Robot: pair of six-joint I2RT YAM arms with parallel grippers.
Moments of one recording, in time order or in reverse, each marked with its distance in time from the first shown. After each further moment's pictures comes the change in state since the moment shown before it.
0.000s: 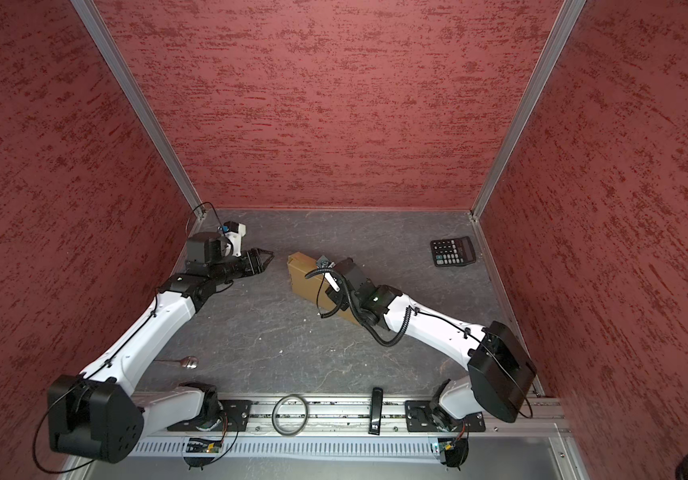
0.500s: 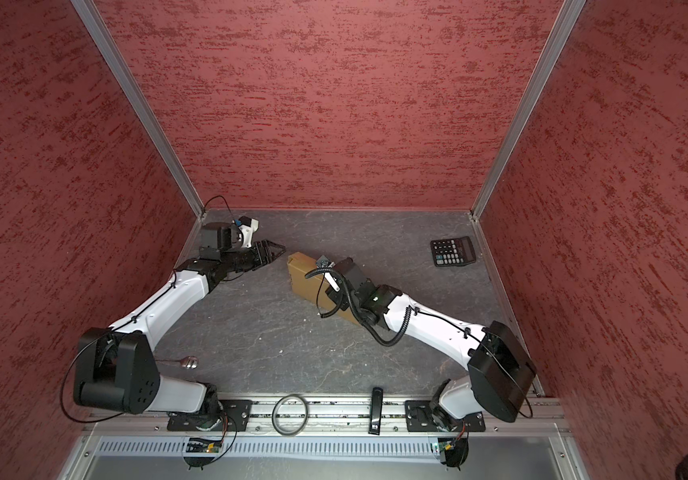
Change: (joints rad) left arm 0.001 0.192 0.060 0.063 0.178 -0.085; right arm 0.001 0.000 0.003 -0.005 0.000 0.000
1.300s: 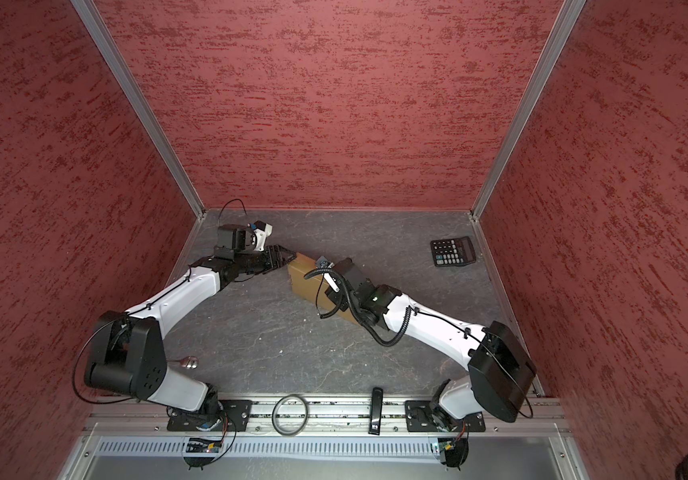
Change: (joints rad) left arm -0.062 0.087 0.010 0.009 -0.010 0.020; right arm 0.007 0.000 0.006 -0.015 0.001 0.000
